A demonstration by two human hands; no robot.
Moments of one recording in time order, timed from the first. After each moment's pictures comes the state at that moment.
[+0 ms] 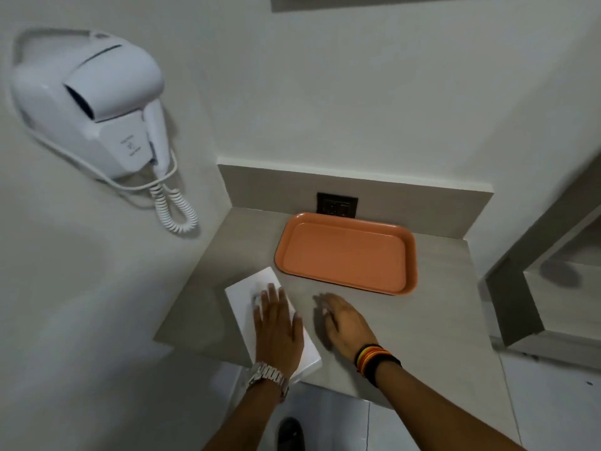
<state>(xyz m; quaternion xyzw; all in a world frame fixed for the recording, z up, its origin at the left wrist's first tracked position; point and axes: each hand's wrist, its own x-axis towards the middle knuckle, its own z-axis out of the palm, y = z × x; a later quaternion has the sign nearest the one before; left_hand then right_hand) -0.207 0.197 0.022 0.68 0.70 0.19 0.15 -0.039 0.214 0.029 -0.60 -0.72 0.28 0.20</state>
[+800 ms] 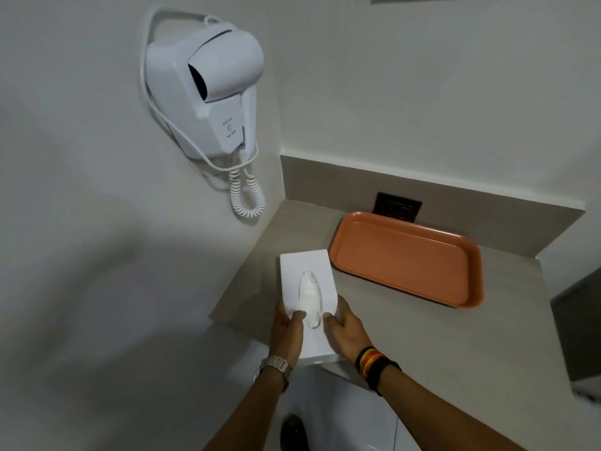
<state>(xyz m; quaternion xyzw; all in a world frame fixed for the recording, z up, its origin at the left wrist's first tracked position) -0.302 0.189 0.035 0.31 0.71 0.40 0.49 -0.162 0.206 0.038 -0.59 -0.55 0.53 0.26</state>
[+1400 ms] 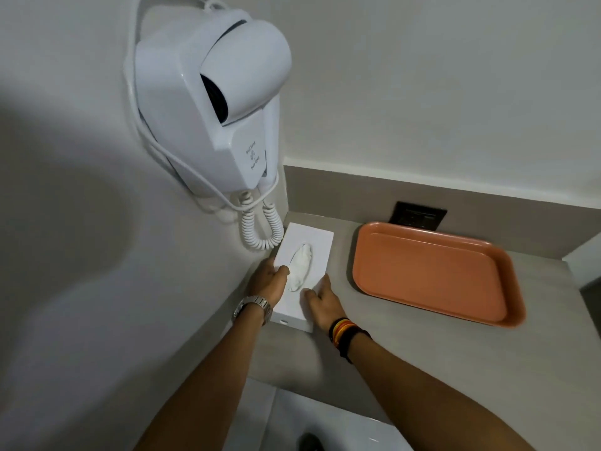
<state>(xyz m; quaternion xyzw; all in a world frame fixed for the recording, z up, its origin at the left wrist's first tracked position) -0.433 0.376 0.049 0.49 0.71 0.26 0.43 -0.287 0.336 0.036 -0.64 -0.50 0.52 0.26</state>
